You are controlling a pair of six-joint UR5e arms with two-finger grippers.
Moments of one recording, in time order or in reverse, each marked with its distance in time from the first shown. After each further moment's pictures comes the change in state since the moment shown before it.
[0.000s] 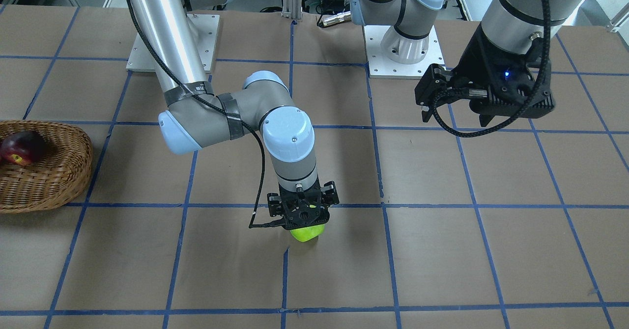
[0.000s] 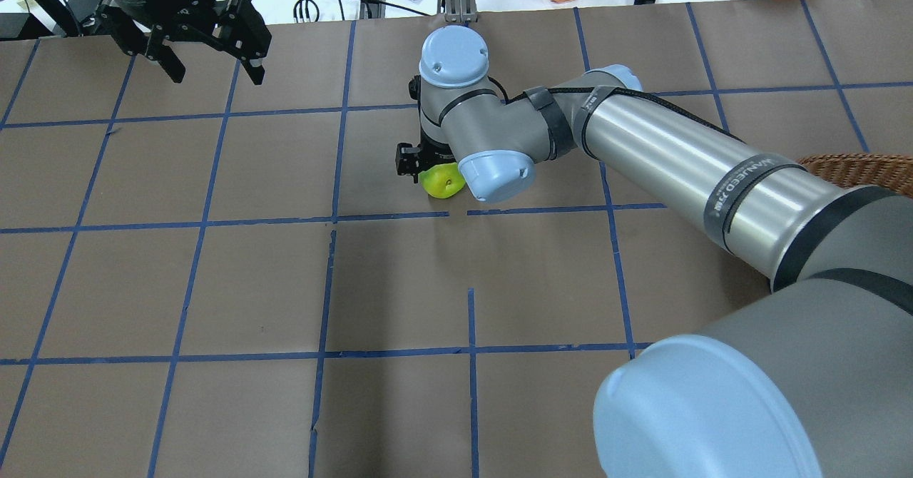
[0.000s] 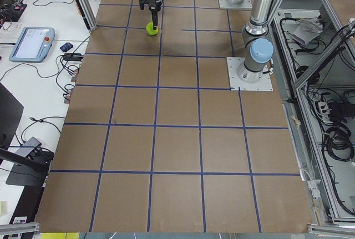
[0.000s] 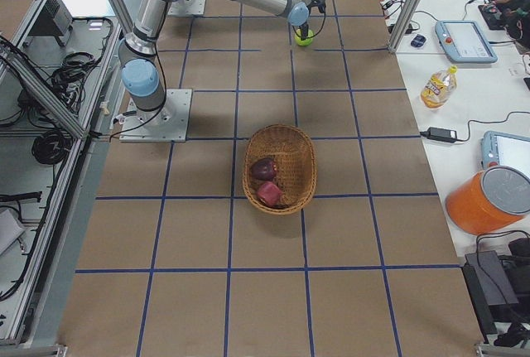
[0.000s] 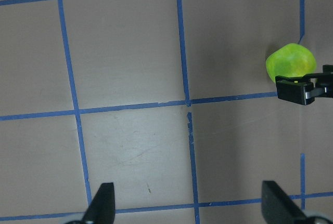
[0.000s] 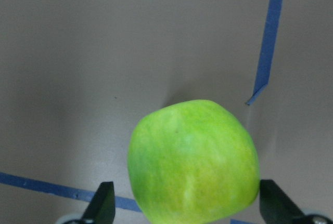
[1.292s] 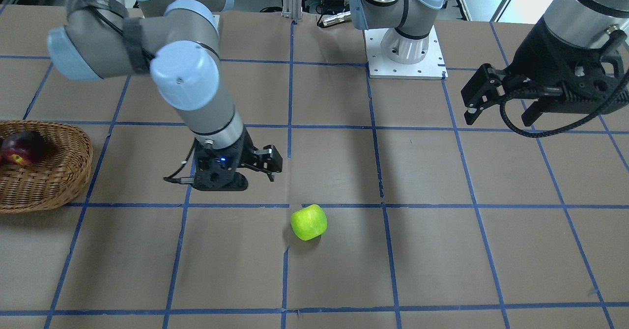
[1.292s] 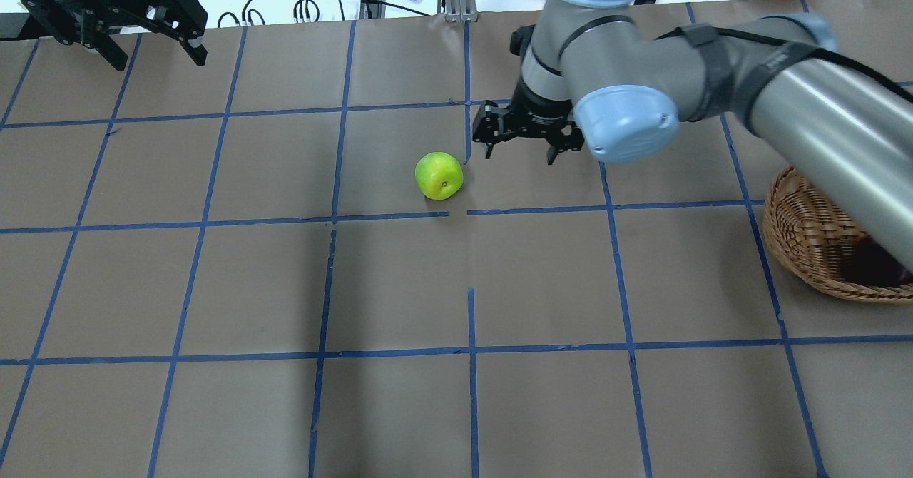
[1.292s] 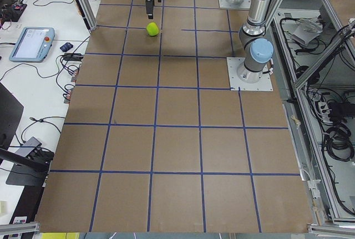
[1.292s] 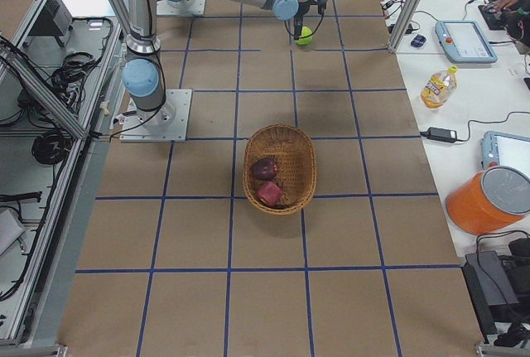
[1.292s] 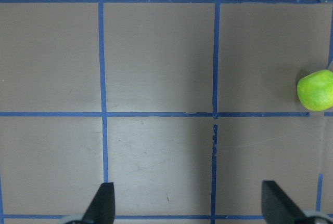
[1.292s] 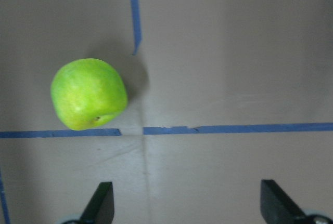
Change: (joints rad) left arm 0.098 0.006 0.039 -0.007 -0.018 0.032; right arm -0.135 -0.254 0.074 0.246 0.074 0.074
